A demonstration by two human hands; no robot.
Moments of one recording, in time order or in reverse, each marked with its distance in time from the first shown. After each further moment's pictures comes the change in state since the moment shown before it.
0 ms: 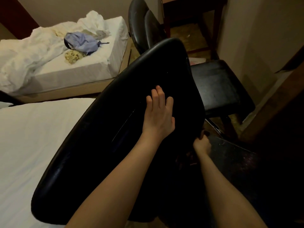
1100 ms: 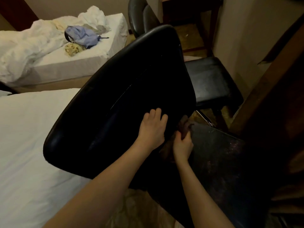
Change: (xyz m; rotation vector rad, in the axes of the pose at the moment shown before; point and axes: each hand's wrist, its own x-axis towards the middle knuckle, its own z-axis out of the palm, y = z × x) left_hand -0.090 0.021 -0.031 -0.288 -0.381 0.156; right_hand -0.112 0.036 0.016 0.220 0.131 -0.338
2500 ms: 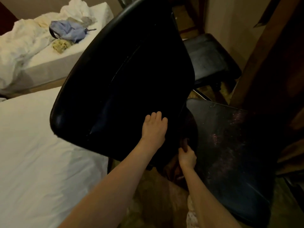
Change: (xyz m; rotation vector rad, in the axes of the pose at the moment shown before) left_hand -0.074 0.012 0.048 0.054 -0.116 0.073; right_hand -0.081 0.116 0.003 -0.151 -0.114 0.376
